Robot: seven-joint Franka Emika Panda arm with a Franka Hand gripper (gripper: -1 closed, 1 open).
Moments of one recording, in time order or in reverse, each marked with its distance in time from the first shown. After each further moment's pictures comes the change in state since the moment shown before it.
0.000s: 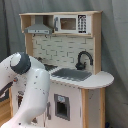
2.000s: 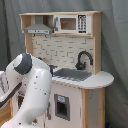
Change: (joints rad) arm -0.059 -0.001 -0.110 -0.012 -0.172 0.190 0.553
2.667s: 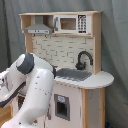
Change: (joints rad) arm -0.061 -0.005 0.003 0.002 0.007 0.058 0.047
